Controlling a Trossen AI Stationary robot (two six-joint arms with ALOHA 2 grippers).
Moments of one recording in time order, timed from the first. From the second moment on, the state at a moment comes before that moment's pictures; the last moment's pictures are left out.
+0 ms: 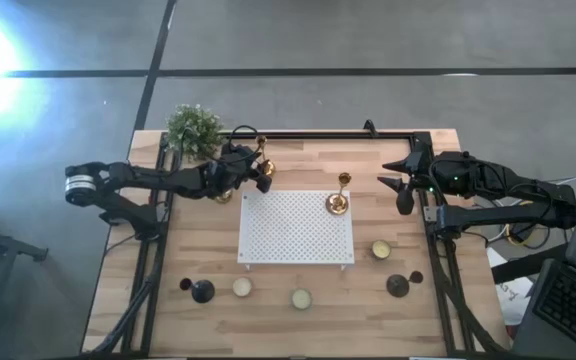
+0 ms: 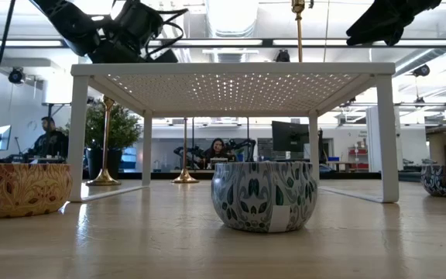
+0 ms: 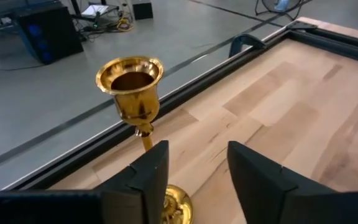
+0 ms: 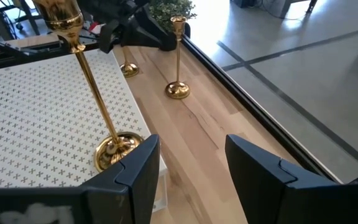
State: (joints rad) left arm 0.28 1.37 0.70 0.27 -0.52 -0.22; right arm -0.13 0.62 0.81 -0.65 0.26 0.16
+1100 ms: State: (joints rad) left arm 0.41 1.51 0.70 0.40 -0.48 -0.23; right arm -0.13 0.62 0.81 -0.64 0.26 0.15
